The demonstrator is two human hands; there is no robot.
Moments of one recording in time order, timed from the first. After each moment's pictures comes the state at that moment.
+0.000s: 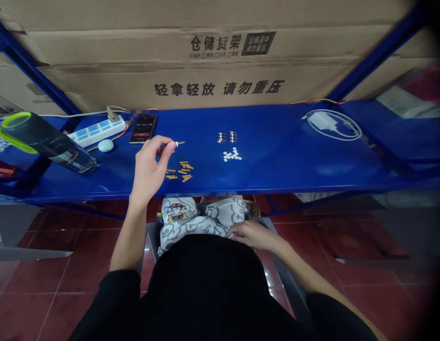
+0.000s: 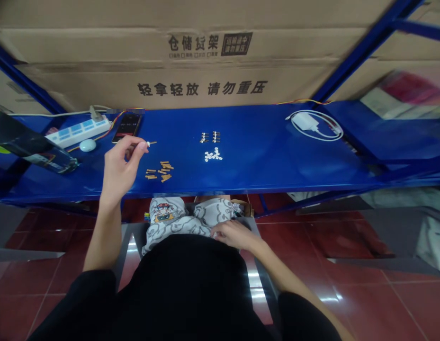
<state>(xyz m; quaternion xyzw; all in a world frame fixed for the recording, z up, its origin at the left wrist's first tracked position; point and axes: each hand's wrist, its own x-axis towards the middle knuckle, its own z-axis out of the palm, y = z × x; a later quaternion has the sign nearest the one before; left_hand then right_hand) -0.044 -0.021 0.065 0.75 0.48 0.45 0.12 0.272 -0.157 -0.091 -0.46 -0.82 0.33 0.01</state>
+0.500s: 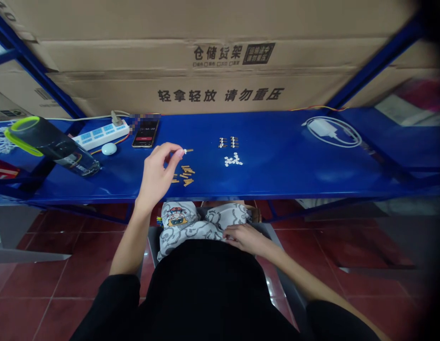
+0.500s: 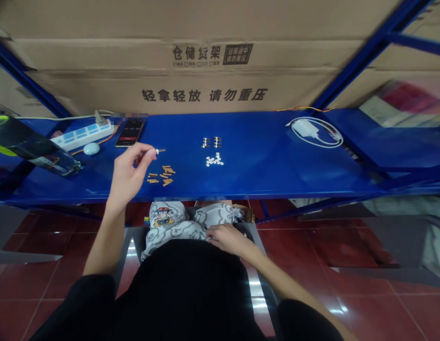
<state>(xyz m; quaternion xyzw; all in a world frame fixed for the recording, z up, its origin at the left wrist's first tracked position) -0.036 -0.025 0.065 0.75 0.46 0.44 0.15 0.246 -0.153 -0.079 -0.43 -0.84 0.33 0.01</state>
